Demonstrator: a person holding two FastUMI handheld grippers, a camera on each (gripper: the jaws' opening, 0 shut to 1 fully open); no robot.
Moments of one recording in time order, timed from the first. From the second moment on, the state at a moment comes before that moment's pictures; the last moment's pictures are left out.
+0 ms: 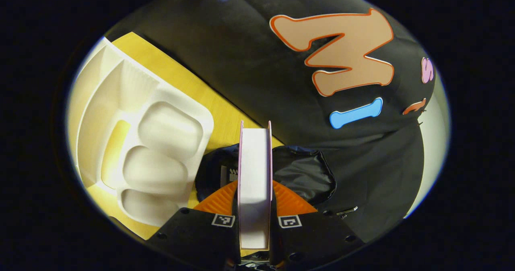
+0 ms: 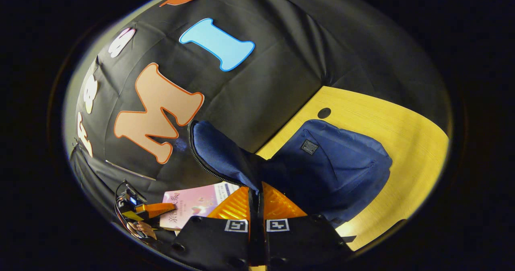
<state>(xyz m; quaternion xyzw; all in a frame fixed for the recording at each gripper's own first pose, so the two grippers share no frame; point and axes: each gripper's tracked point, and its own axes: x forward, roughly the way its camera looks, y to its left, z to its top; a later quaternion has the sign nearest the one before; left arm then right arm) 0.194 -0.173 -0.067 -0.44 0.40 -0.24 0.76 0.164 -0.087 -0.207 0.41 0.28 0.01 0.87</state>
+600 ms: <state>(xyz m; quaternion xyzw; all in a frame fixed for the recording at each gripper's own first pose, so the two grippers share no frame) 0.191 -0.269 -0.105 -0.44 0.44 -0.25 0.74 0.167 -0.084 -0.203 0.40 0.28 0.01 0.87</state>
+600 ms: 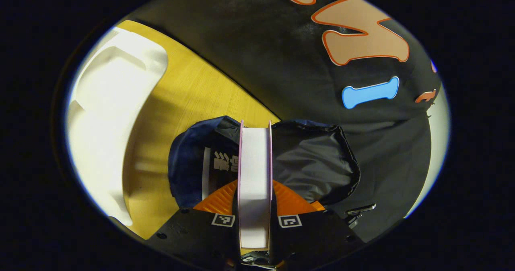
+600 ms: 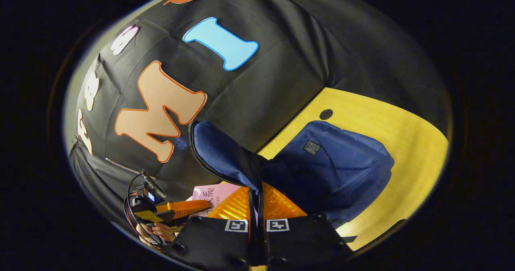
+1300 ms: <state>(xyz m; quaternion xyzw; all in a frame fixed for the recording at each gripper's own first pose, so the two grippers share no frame) 0.191 -0.351 -0.131 -0.50 0.44 -0.25 0.70 0.170 -0.082 -0.193 0.41 0.27 0.04 0.87</state>
